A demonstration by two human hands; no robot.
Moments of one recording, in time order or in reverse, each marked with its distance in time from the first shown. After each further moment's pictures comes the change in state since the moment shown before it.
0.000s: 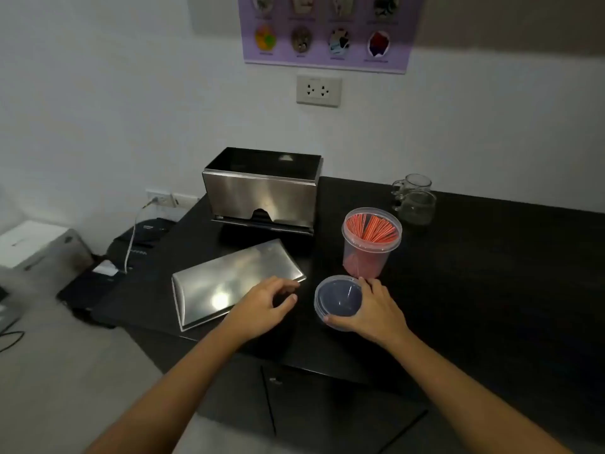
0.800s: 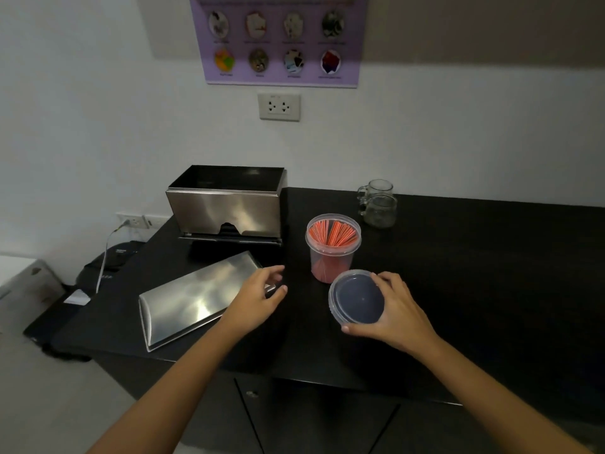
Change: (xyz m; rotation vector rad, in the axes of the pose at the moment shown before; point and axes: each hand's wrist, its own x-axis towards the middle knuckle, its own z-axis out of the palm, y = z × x) left_hand 0.029 0.038 0.021 -0.123 0.119 0.005; right_hand -0.043 0.056 -0.061 0.068 0.123 -0.058
